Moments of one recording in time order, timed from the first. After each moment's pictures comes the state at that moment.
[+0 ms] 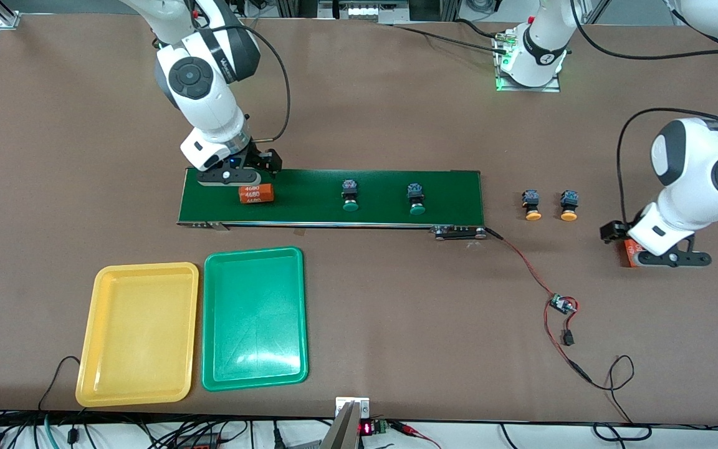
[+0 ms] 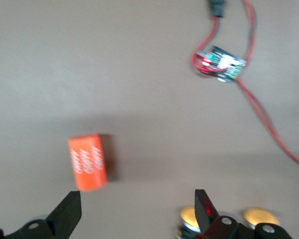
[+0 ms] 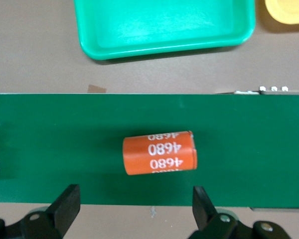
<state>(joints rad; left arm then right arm) 0.08 0.33 0.06 -1.93 0.18 2.28 0.07 0.24 0.11 0.30 -2.20 -0.06 2.33 0.57</state>
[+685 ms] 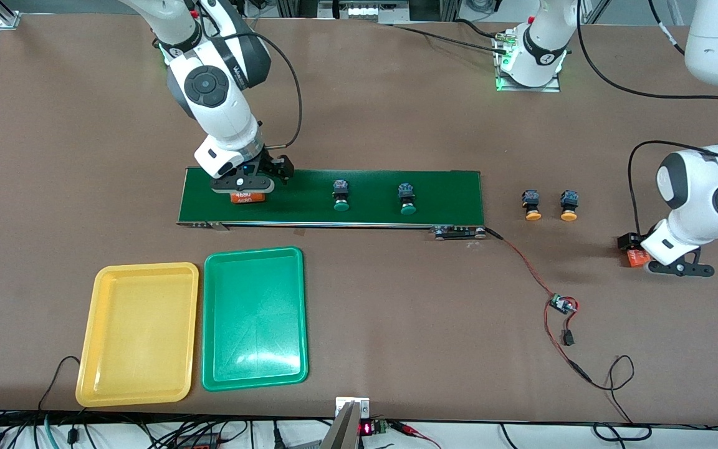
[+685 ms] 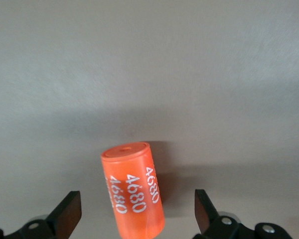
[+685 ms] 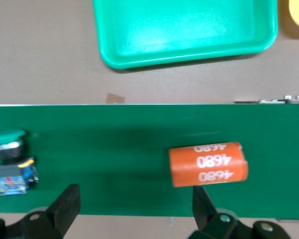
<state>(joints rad) 0.15 0.54 0.13 -1.93 0.19 2.48 0.21 0.28 0.18 0.30 -2.12 -0.06 2.34 0.65</state>
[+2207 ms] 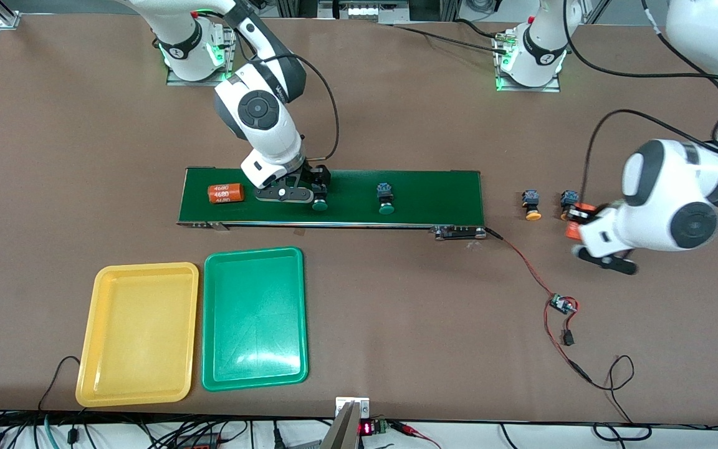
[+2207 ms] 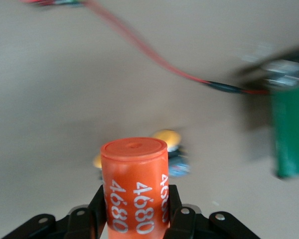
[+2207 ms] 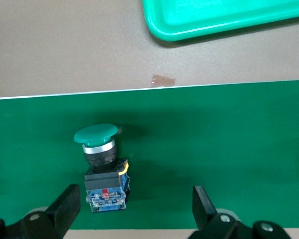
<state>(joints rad) 0.16 0.44 -0.30 -1.70 0.11 1.73 0.21 0.38 0.38 0.30 -1.99 -0.07 2.36 0.78</state>
